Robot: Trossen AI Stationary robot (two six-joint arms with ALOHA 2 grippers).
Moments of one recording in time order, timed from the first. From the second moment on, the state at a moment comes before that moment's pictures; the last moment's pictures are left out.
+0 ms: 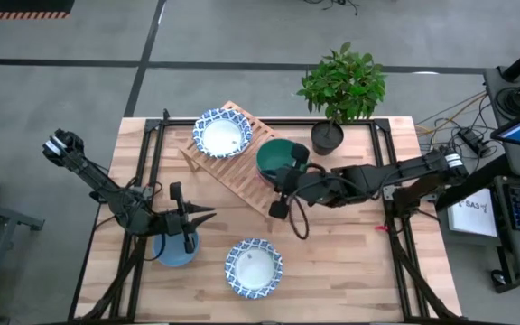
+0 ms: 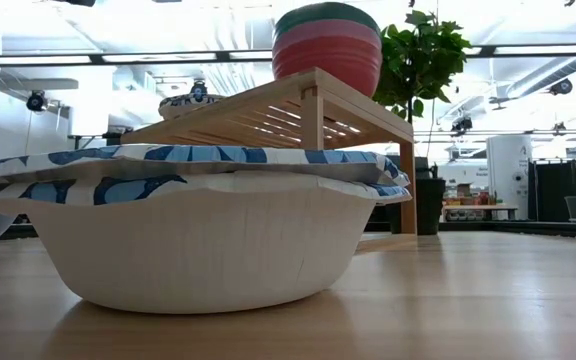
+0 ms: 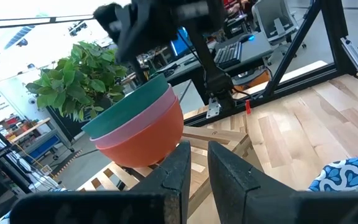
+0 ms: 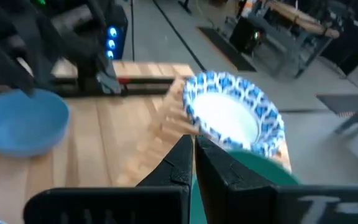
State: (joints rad) left arm -0.70 0.96 0.46 0.51 -0.93 0.44; right arm 0.21 1.57 1.50 -0.35 0.63 -0.02
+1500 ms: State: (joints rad) left arm -0.70 1.19 0.84 -0.11 -0.99 -0.35; right arm 0.90 1.34 0.90 -0.12 0.99 0.32
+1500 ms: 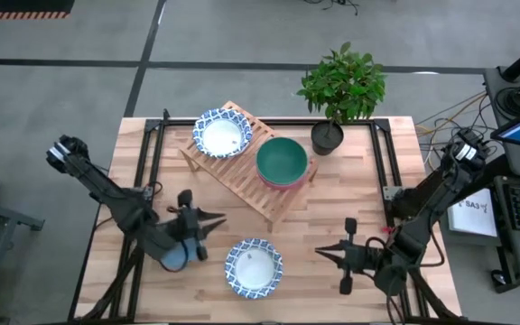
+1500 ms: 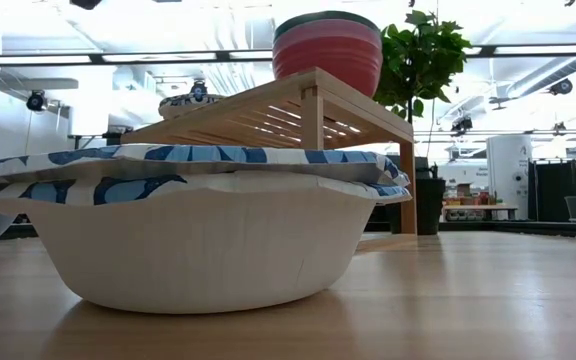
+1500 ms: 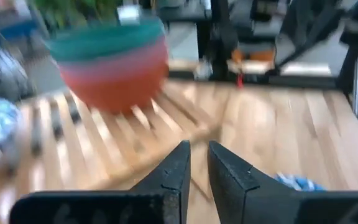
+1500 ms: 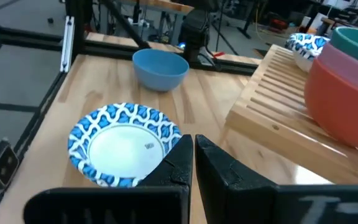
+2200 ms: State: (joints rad) left arm -0.50 1.78 1.29 -0.70 -0.25 -0.65; right arm 0.90 1.28 0.85 -0.25 0.92 0.27
